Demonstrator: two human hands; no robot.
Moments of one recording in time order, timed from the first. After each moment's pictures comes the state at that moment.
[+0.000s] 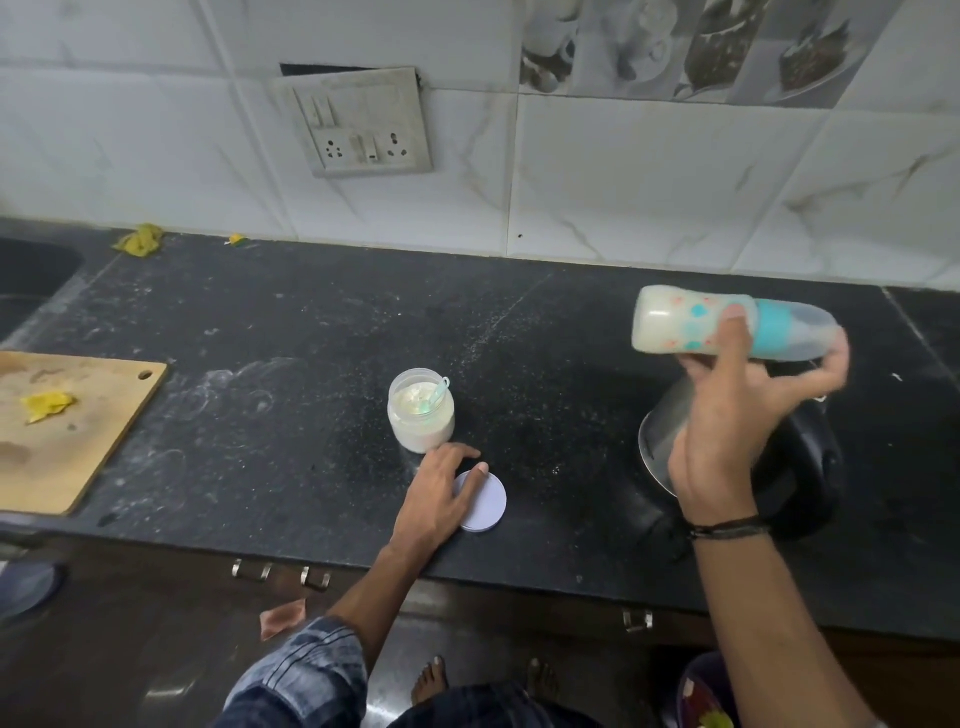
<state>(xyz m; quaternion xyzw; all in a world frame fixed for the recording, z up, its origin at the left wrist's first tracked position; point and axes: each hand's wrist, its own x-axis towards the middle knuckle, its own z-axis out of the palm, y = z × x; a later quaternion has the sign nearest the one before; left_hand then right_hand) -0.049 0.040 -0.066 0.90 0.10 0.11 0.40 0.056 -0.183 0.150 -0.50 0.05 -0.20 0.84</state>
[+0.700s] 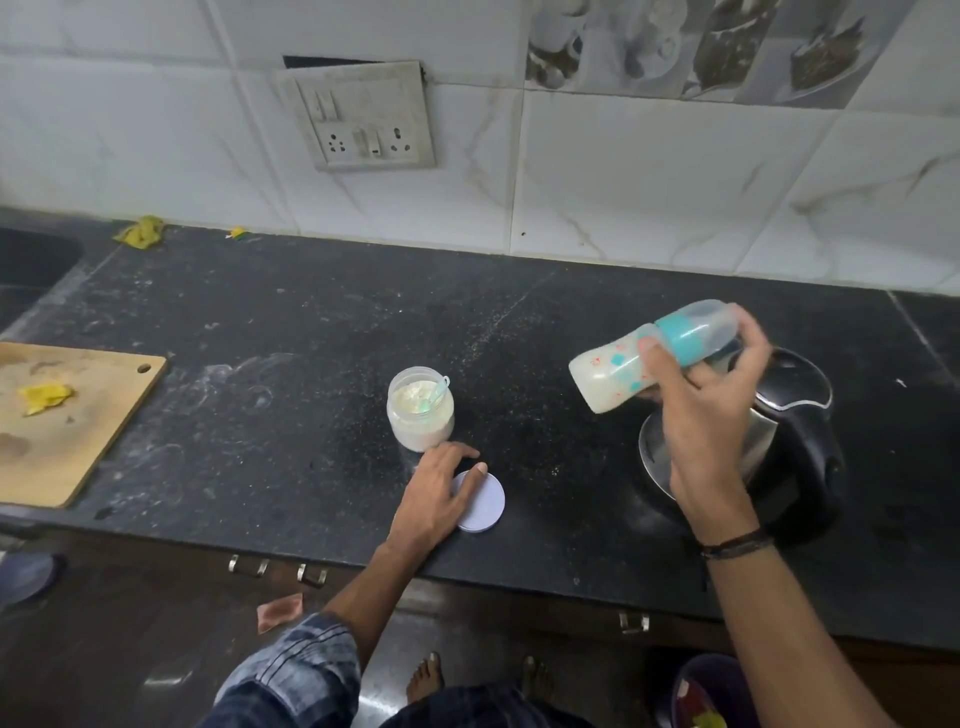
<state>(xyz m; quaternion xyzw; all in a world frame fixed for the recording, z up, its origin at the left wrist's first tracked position) -0.050 0.042 -0.067 0.90 0.10 0.11 0.40 0.054 -0.187 0.136 -0.60 0.02 -0.09 0.80</state>
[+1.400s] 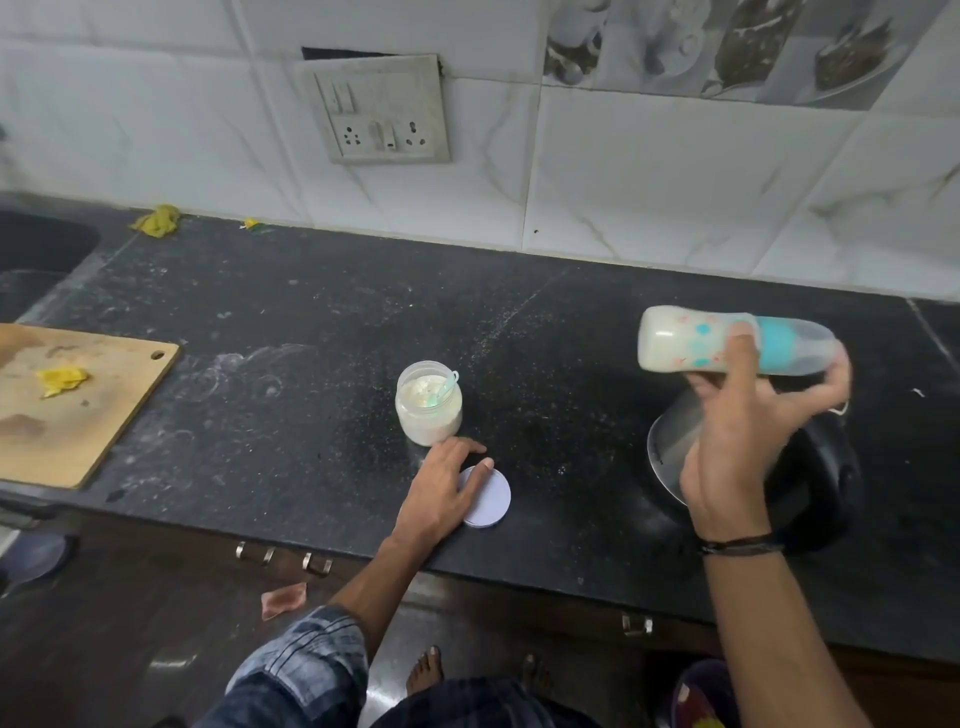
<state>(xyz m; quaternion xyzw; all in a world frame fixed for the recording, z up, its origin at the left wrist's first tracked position) -0.048 0.040 -0.068 0.91 0.10 0.11 0.39 0.058 -0.189 0.139 -0.53 0.06 -0.18 0.82</state>
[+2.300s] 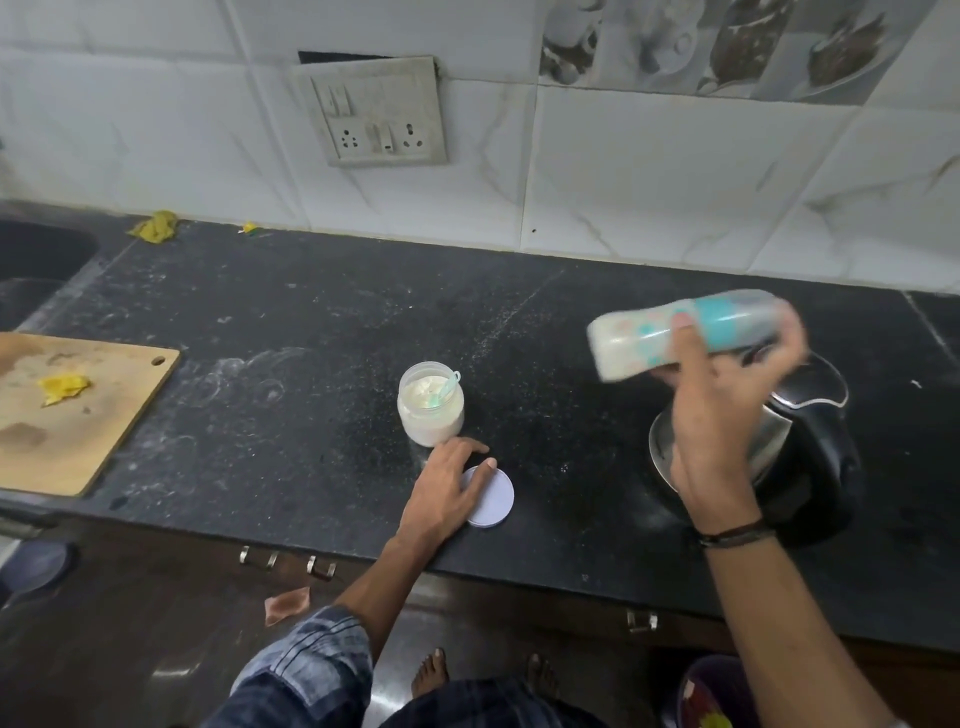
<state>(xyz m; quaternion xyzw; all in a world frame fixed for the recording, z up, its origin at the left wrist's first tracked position) -0.050 0.042 -0.070 0.90 0.10 0.11 0.40 0.053 -0.173 0.142 -0.58 0.01 -0.15 0.80</state>
